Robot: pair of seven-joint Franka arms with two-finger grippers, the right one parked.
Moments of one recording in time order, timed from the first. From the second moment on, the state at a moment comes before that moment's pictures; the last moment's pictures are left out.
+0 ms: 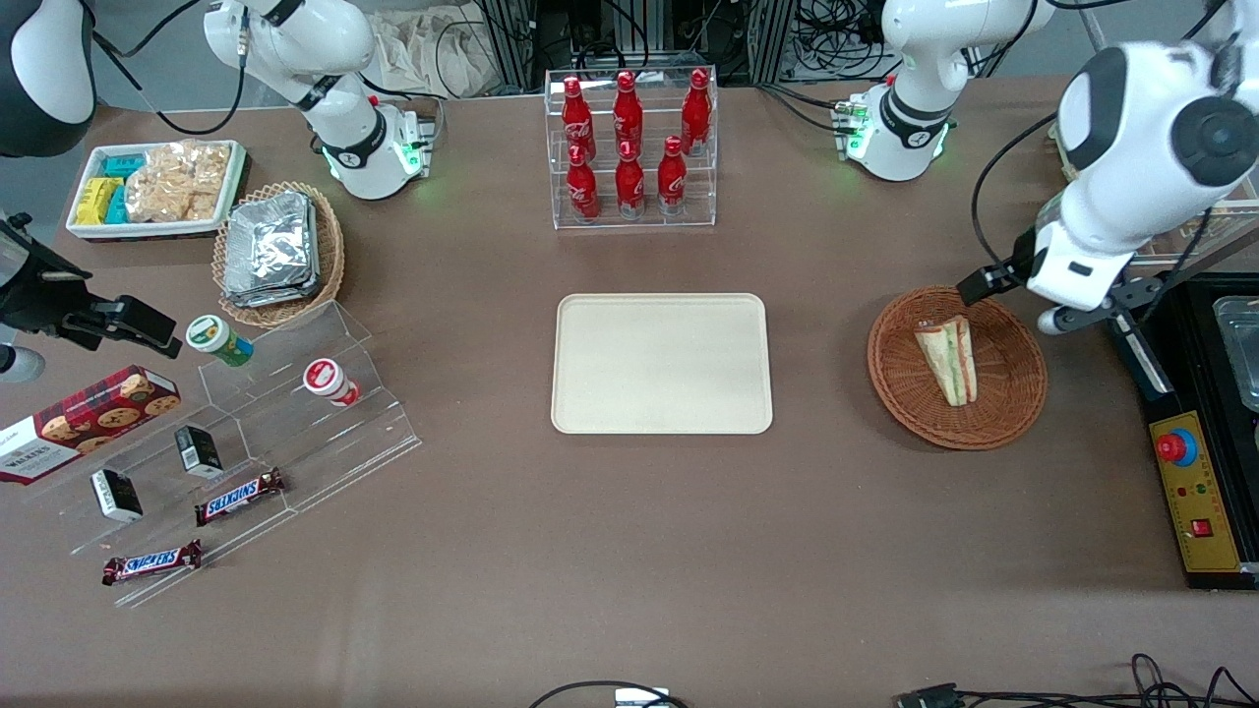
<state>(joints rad) 0.13 -0.17 -0.21 -2.26 -0.01 1.98 -0.40</state>
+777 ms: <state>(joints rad) 0.19 0.08 -0.18 -2.49 0.03 2.54 -0.35</state>
